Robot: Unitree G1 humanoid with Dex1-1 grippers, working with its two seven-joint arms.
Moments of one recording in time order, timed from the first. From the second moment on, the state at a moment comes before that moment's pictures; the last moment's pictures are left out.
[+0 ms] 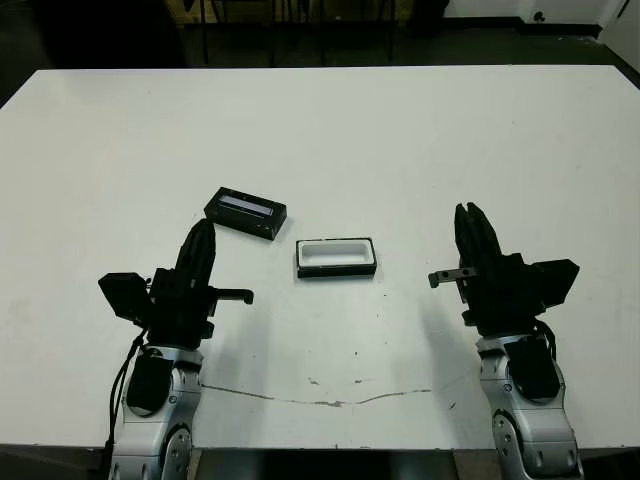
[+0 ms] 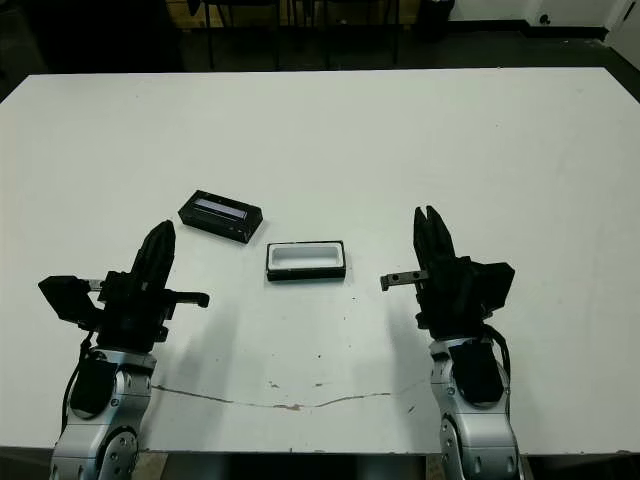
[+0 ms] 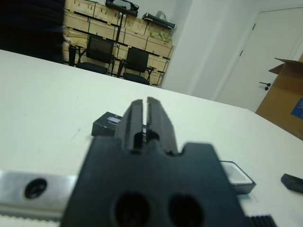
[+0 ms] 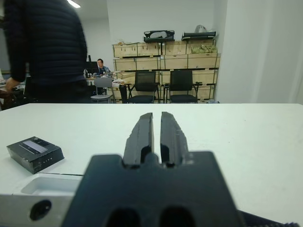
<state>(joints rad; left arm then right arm) 0.20 0.03 -0.02 -0.33 -0.27 -0.05 -0.14 0.11 -0.11 0.02 -0.30 0.10 -0.08 0.12</state>
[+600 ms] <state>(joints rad) 0.20 0.03 -0.02 -0.33 -0.26 -0.06 -0.14 0.06 -0.29 -0.15 -0.38 0.20 0.04 0.22</state>
